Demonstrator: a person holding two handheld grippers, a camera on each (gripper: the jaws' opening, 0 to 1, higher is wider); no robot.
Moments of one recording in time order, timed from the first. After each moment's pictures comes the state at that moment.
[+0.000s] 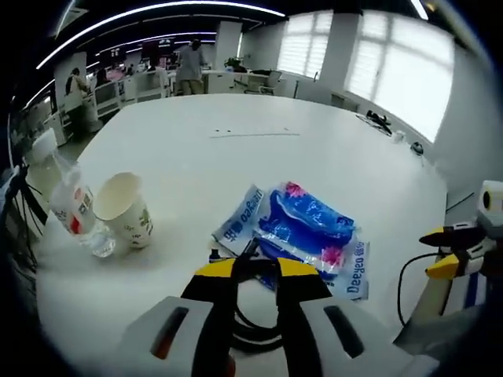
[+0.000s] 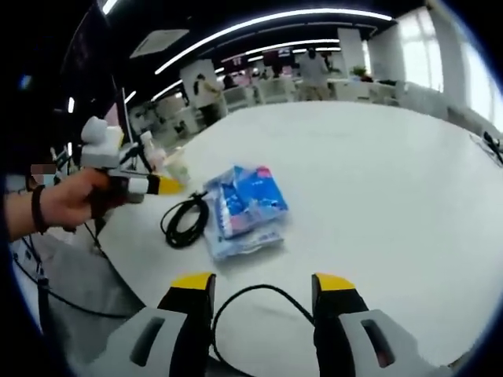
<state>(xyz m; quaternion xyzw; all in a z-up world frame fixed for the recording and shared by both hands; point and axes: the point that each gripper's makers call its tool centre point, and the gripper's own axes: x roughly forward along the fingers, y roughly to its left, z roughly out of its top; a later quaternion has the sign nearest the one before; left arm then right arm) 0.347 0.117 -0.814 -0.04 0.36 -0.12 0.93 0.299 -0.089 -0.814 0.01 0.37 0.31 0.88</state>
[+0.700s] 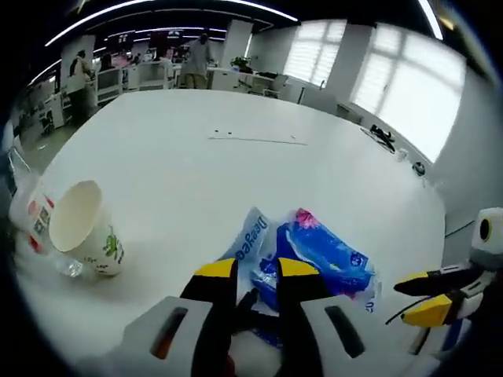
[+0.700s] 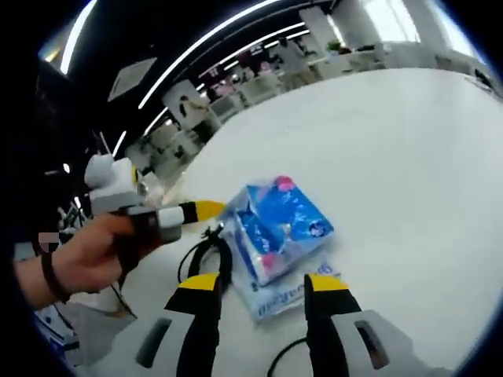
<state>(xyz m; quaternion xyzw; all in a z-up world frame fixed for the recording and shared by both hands) 0.417 0.118 -0.837 -0.09 0.35 -0.12 0.92 0.342 -0.013 -0.824 0.14 0.40 0.29 0.86</state>
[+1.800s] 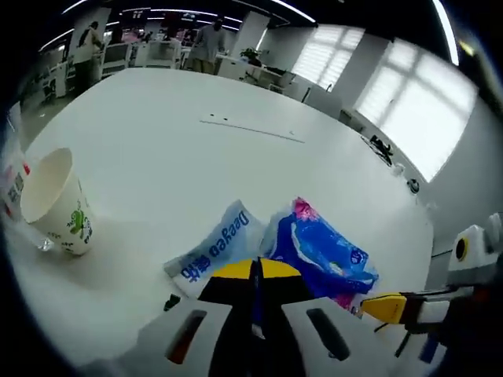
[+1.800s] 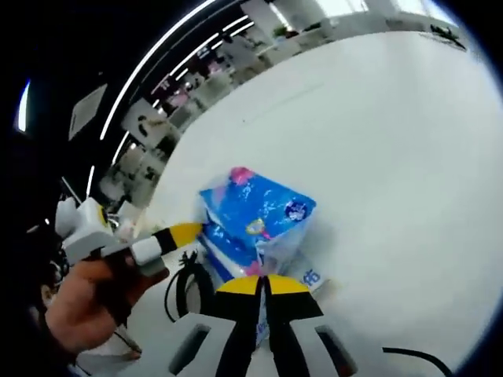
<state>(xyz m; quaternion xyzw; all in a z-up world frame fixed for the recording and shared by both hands) 0.405 0.088 -0.838 -0.16 0.37 -0.12 0.91 0.363 -0.025 -0.842 0.22 0.44 0.19 0.85</state>
